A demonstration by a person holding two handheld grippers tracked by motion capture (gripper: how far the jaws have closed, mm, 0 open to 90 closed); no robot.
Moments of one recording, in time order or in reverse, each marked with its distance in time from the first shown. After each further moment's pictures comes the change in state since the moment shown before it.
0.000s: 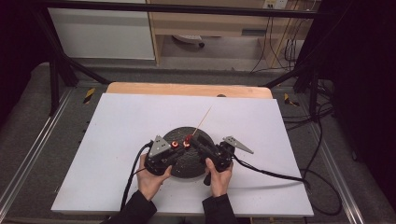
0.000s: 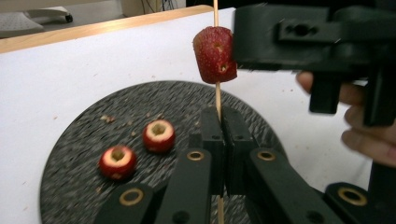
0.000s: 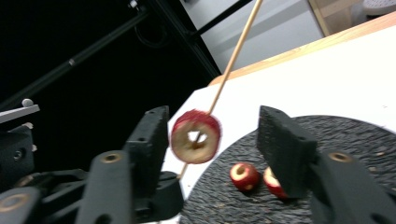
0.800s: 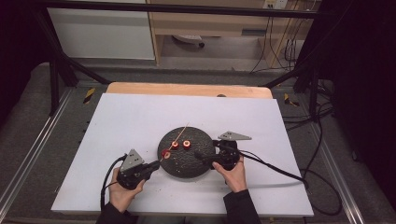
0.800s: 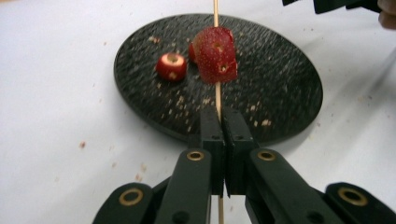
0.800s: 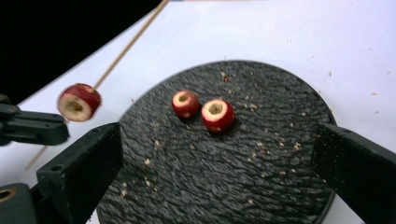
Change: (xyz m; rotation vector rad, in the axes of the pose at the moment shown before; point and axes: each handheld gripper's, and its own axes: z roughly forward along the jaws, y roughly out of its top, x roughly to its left) left arm 0.036 -0.053 -0.054 0.084 0.002 0.009; right arm -0.019 0.021 -0.005 0.408 -0.102 -0.305
